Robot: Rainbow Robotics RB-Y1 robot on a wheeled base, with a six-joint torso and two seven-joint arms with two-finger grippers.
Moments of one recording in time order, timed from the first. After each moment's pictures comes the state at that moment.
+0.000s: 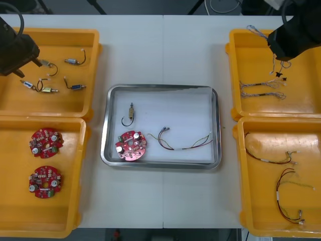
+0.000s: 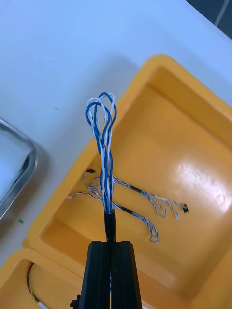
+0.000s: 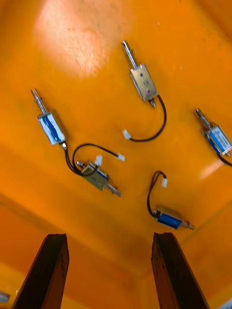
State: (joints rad) right arm -0.85 -0.63 -0.06 -1.85 -0.65 1.92 1.81; left arm -0.90 0.75 0.02 -1.21 0.63 1.68 -0.82
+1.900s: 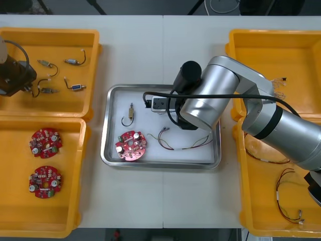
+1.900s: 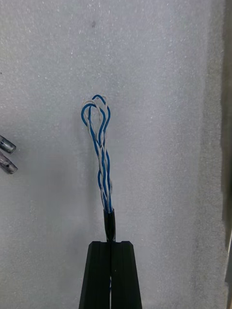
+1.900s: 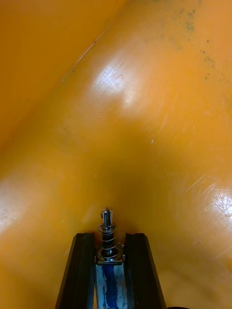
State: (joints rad) right arm -0.85 -0.50 0.80 -1.69 -0.46 1.44 2.04; left arm -0.90 0.75 -0.15 -0.74 0.62 1.12 -0.90
